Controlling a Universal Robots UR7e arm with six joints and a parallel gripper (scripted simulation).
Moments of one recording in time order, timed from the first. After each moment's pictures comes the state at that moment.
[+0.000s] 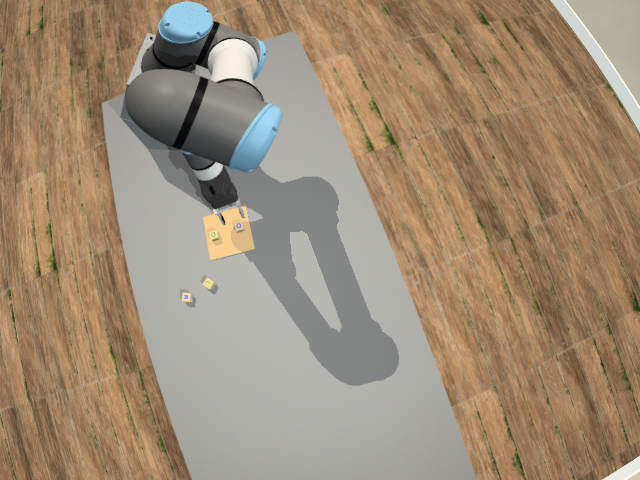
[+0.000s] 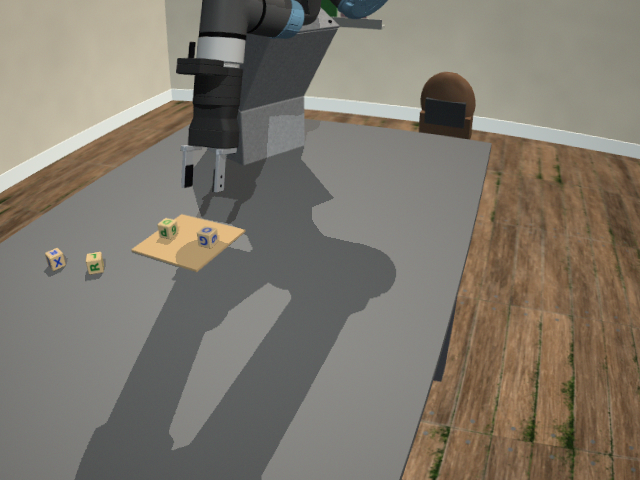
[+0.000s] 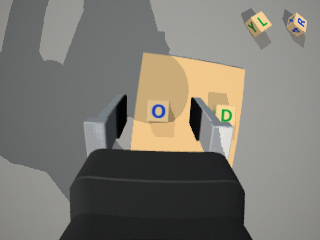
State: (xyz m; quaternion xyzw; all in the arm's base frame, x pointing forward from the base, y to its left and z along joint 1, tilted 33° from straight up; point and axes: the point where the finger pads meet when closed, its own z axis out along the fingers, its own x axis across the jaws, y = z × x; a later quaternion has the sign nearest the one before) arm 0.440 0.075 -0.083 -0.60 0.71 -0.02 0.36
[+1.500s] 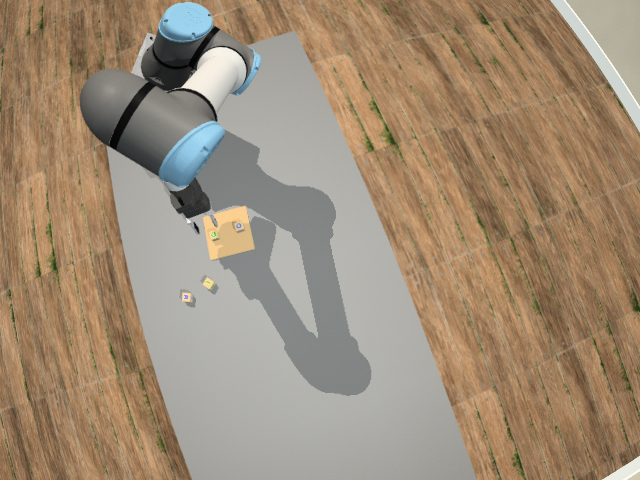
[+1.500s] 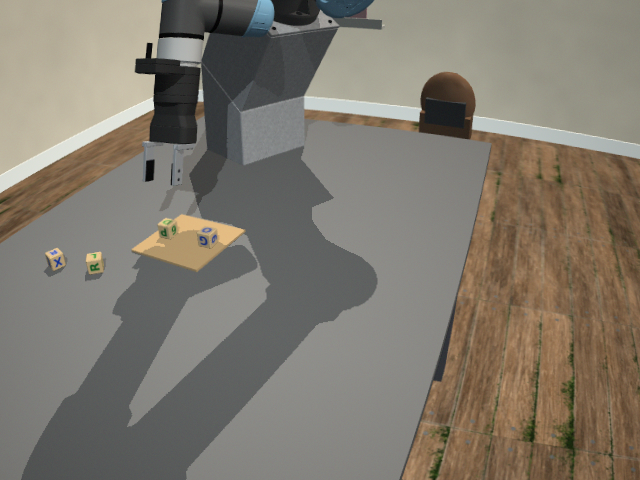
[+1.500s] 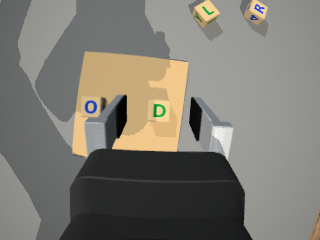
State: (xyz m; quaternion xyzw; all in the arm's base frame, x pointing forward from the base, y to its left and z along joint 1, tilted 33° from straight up) arm 0.437 0.005 -0.123 -0.60 0.71 -0.02 0.36
